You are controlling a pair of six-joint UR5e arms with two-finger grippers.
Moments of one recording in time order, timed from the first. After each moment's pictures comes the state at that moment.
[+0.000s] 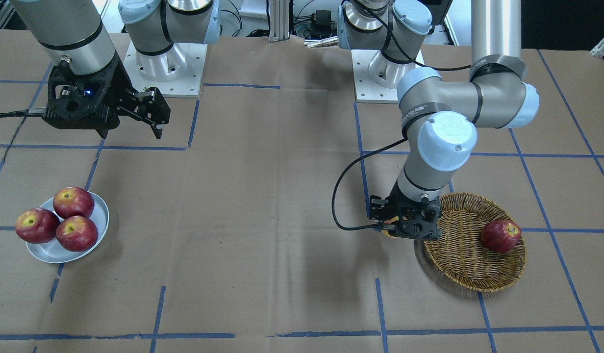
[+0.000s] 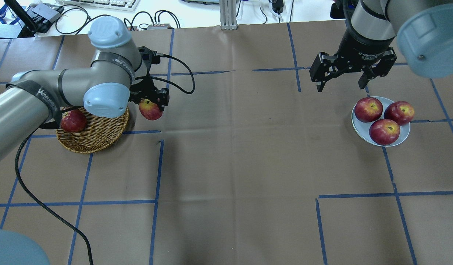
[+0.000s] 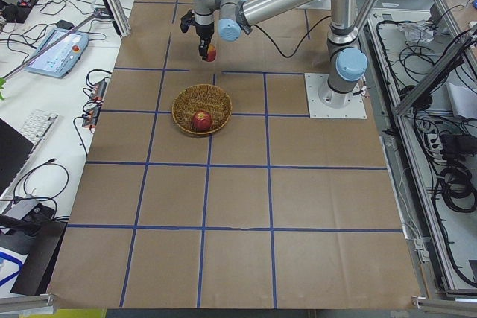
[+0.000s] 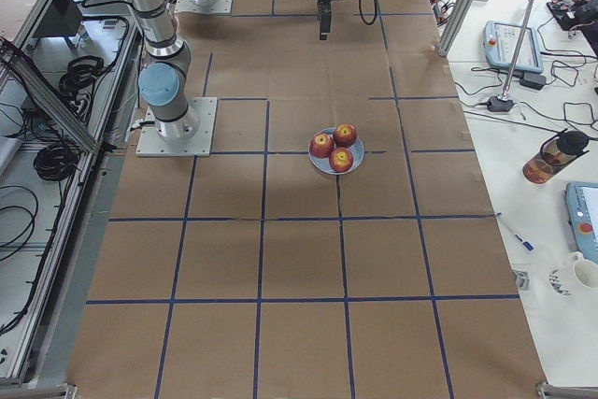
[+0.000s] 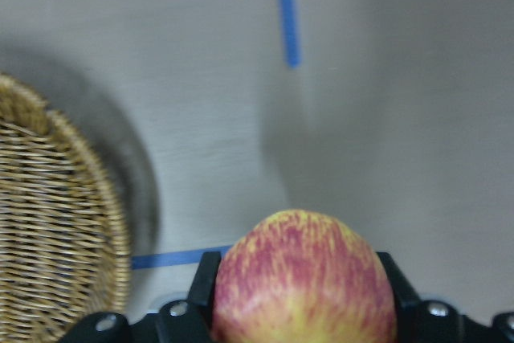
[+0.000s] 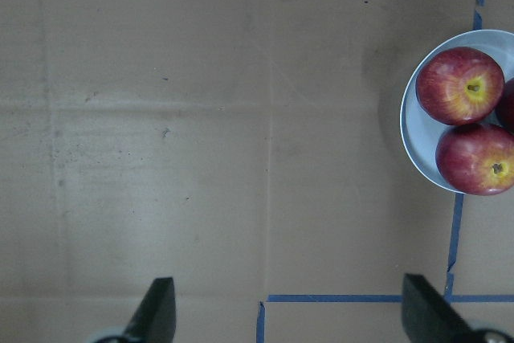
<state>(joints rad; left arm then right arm) -1.63 -1.90 -1.76 -1.01 1.61 0.06 1.57 -1.56 1.61 -1.62 -1.58 -0.03</state>
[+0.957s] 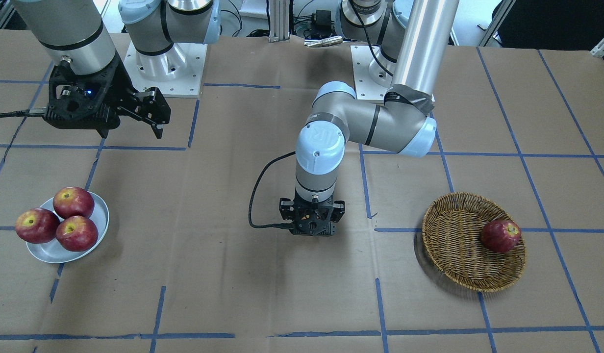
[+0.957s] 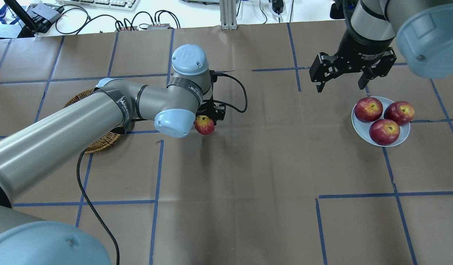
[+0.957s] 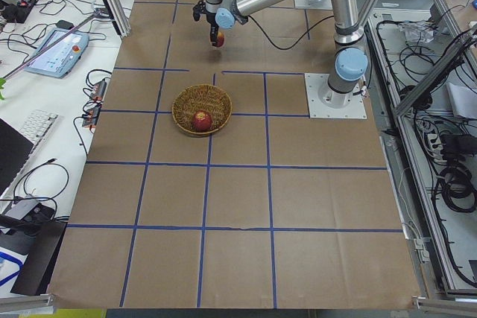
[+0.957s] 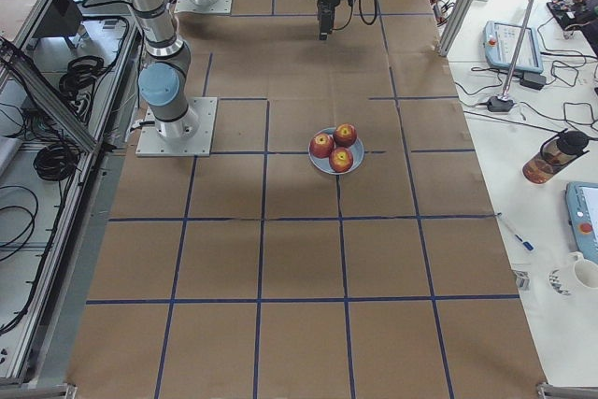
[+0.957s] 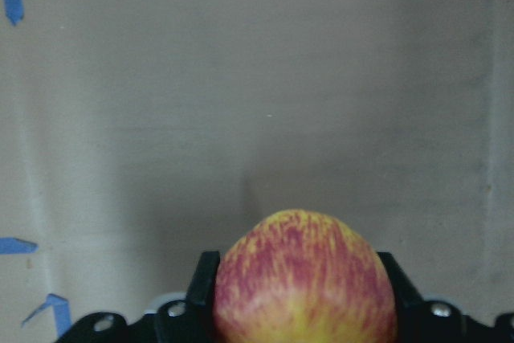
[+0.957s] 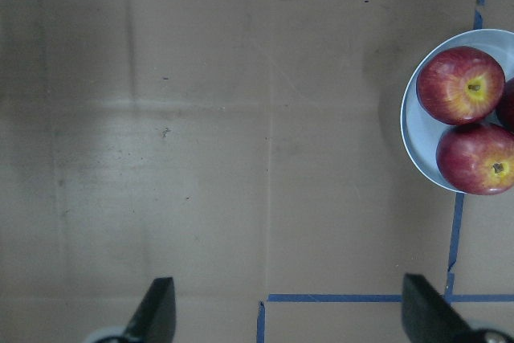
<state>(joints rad) -1.87 -2.06 -1.72 -0.90 1.61 -0.24 1.57 -1.56 1.61 -1.62 -1.58 -0.03</state>
